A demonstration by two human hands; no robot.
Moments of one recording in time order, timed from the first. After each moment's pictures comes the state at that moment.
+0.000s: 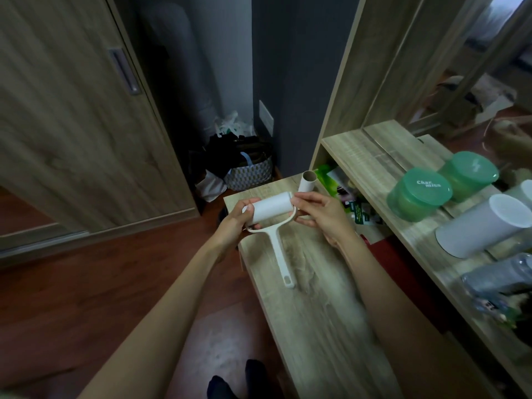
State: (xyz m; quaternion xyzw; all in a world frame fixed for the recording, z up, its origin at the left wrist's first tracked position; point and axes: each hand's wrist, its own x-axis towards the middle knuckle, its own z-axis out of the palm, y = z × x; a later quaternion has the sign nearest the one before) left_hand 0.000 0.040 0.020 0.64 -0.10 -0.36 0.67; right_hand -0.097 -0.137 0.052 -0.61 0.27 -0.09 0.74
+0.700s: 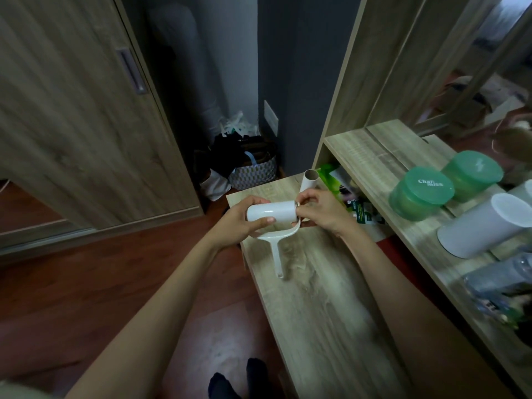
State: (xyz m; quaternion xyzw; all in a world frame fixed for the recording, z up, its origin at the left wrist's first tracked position) left_hand 0.000 0.046 0.032 0.76 -0.29 -0.28 0.52; right_hand -0.097 -0.142 0.068 -0.75 0.23 0.00 0.62
